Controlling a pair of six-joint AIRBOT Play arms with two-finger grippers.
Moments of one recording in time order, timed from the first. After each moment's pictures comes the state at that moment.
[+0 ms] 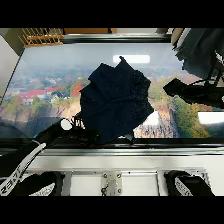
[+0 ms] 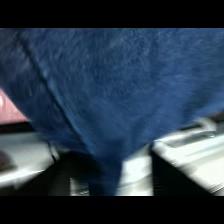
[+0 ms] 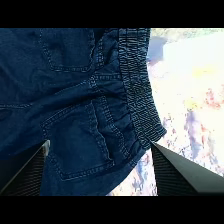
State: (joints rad) left arm -0.38 -1.26 0.57 0.82 -0.83 -1.66; right arm -0.01 -0.89 1.11 -1.23 1.05 1.76
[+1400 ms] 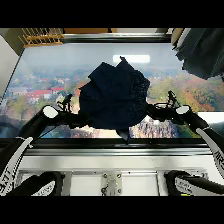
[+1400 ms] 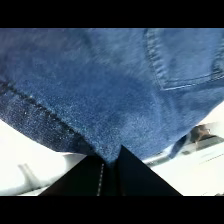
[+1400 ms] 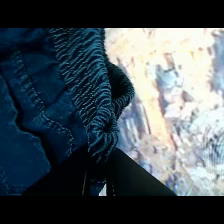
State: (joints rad) left arm -0.19 -1.17 0.74 0.82 -0.92 -1.58; right arm -0.02 -1.32 0.71 -0.65 0.64 1.31
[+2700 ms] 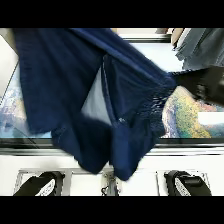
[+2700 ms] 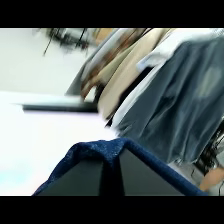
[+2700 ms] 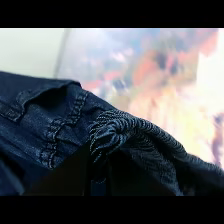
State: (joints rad) left arm -0.07 -1.08 1.74 0.90 -0.88 -1.57; right arm 0.00 -0.78 1.32 -0.88 1.23 1.91
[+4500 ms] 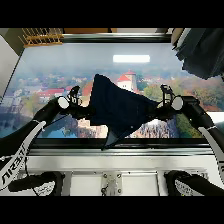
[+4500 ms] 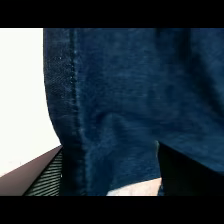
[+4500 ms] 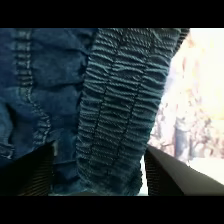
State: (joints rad) left arm -0.25 -1.40 0.94 1.04 -0.82 -1.59; right arm 0.15 -1.21 0.92 -1.34 1.01 1.76
